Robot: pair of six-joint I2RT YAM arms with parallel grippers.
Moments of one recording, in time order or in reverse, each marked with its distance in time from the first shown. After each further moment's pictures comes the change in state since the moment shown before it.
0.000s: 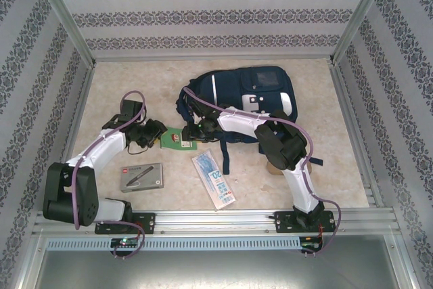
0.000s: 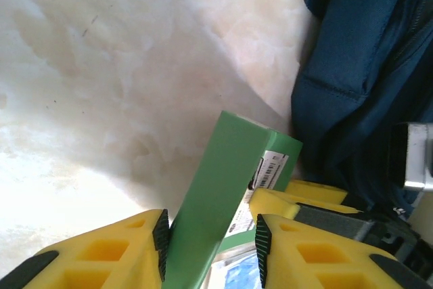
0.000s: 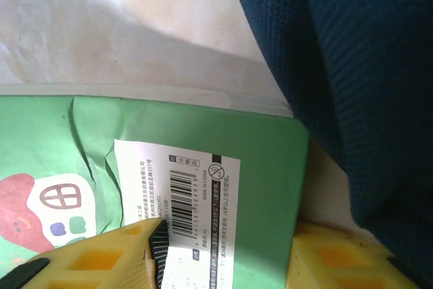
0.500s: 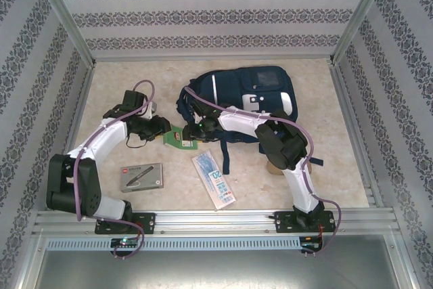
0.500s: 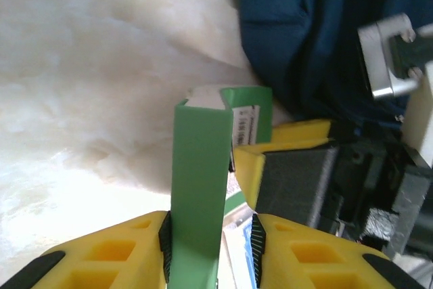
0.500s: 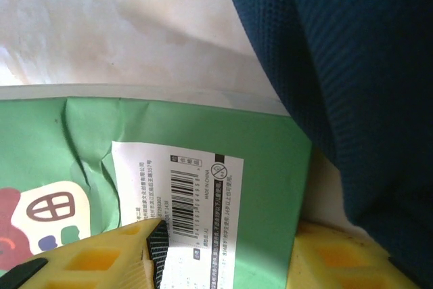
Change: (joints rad) left arm -0.007 0.092 0.159 -0.160 0.129 0.422; right arm -0.009 -0.002 0.000 -0.004 -0.013 0.004
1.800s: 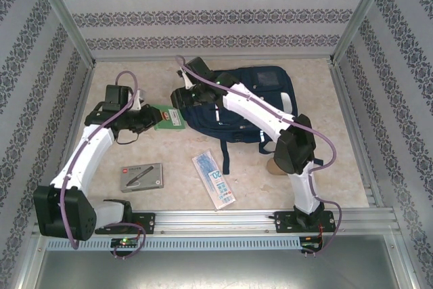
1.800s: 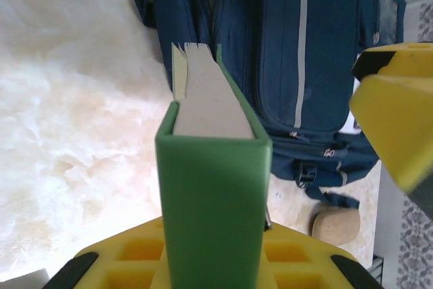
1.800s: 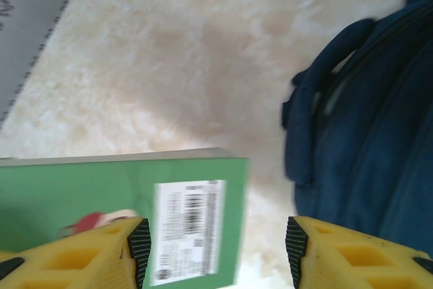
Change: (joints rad) left arm 0.077 -0.217 0.067 -0.056 0.026 -0.061; right arm 0.000 -0.076 0.483 -0.299 0.273 -0.332
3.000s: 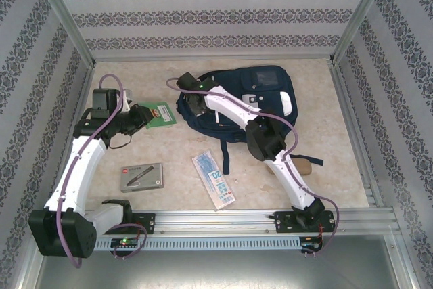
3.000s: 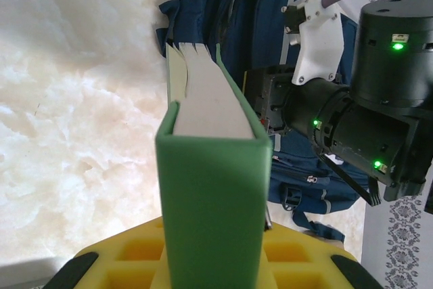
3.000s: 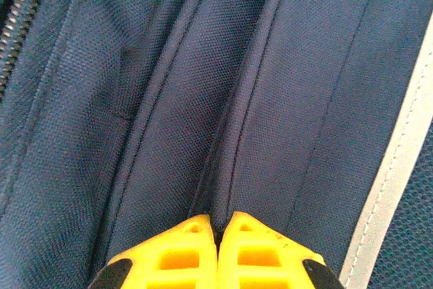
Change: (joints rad) left arm 0.053 -0.127 -0.021 -0.025 -0.040 -0.076; right arm -0.034 0.380 0.235 -0.234 0.446 -0.146
